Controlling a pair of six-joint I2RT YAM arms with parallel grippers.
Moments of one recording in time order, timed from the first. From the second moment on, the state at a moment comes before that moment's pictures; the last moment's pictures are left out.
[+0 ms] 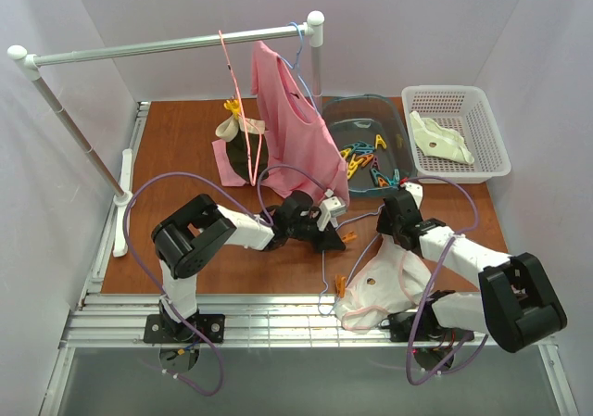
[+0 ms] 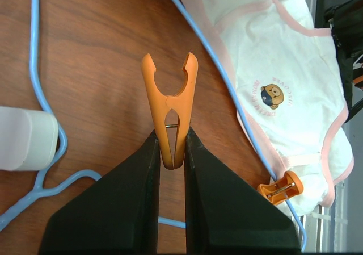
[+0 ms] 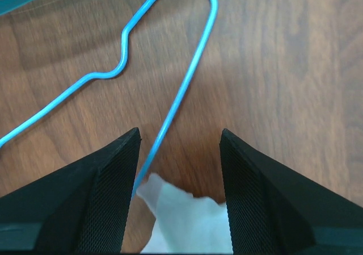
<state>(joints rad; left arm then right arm) -0.88 1.88 0.85 0.48 0.61 -0.13 0.44 1.21 0.48 -0.23 0.30 0.56</state>
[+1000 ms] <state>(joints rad) -0.94 1.81 0.85 0.40 0.62 -0.15 0.50 1.39 0.56 -0.12 0.22 0.47</state>
